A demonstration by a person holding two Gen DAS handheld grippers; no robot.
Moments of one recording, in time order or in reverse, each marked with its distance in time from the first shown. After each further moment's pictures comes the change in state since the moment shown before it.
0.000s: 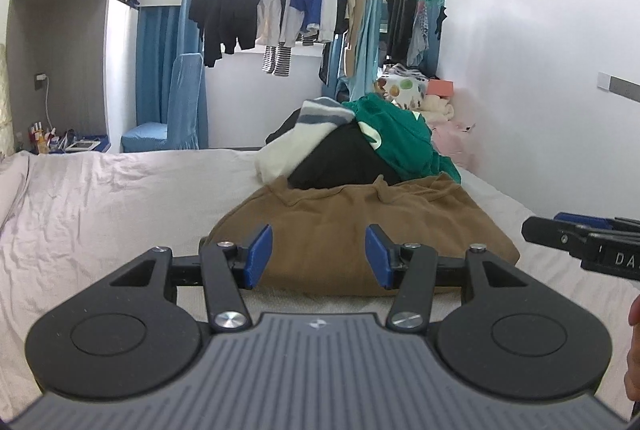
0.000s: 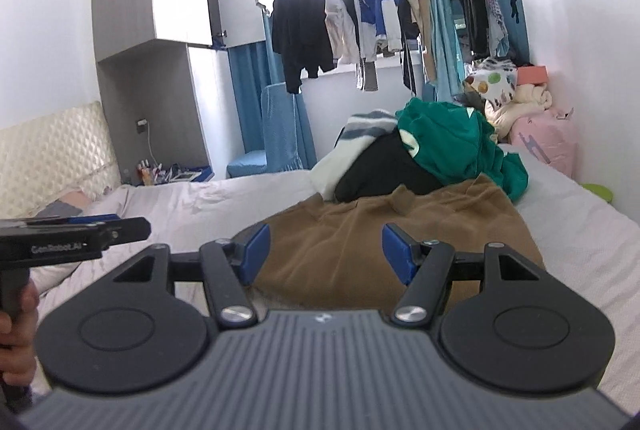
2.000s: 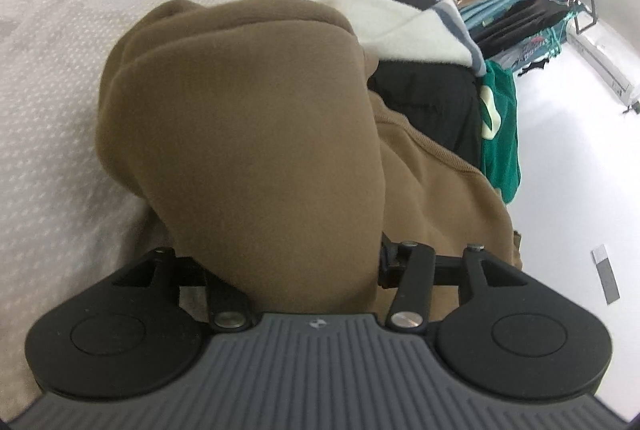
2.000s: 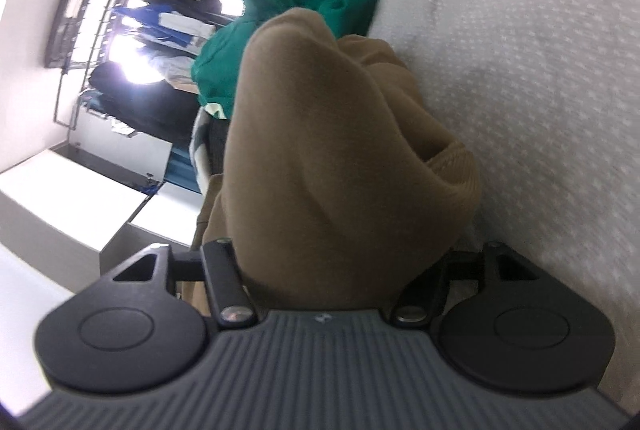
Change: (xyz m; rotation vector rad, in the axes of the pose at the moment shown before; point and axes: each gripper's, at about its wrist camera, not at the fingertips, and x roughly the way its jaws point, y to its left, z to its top) left arm 0.419 0.152 -0.091 -0.755 0.309 -0.220; right arm 0.244 -0.290 -0.159 1.069 0.072 0.141
